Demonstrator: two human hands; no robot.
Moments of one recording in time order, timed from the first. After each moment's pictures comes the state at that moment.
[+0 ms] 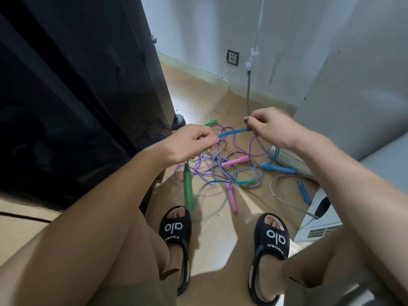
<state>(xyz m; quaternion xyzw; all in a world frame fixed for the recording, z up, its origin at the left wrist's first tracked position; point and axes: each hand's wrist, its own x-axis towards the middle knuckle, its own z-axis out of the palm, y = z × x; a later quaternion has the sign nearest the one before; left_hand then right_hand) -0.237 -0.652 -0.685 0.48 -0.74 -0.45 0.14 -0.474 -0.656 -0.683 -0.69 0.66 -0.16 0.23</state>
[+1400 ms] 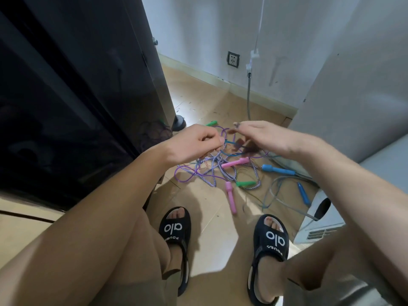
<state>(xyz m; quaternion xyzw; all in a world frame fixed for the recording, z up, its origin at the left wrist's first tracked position) -0.246 -0.652 -0.684 0.45 -0.77 -0.44 0.13 -0.465 -0.645 -0.687 -0.60 0.59 -0.18 0.52</state>
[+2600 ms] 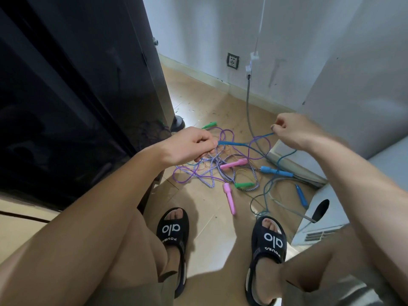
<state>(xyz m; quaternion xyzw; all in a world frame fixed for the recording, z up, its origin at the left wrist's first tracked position) -0.233 -0.658 -0.690 0.46 -0.76 -0.45 0.12 -0.516 -0.659 -0.691 -0.63 0.76 -0.04 0.15</state>
